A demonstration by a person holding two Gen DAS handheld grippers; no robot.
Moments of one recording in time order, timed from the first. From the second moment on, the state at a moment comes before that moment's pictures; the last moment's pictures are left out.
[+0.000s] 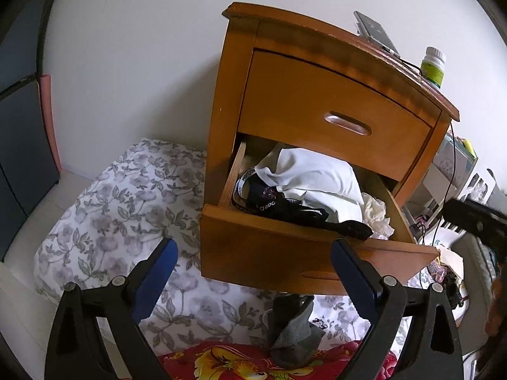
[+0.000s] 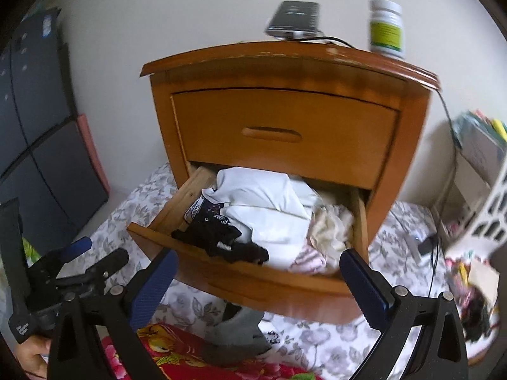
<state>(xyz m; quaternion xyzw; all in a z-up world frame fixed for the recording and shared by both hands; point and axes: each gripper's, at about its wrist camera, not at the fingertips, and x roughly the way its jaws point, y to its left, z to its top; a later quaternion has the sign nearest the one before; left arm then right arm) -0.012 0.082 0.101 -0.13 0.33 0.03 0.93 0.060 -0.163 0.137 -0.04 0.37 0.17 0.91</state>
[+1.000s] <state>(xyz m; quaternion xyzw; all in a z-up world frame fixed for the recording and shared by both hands) 0.000 0.094 0.074 -0.16 0.36 0.00 0.92 0.122 -0.098 0.053 -0.14 0.47 0.19 0.85</state>
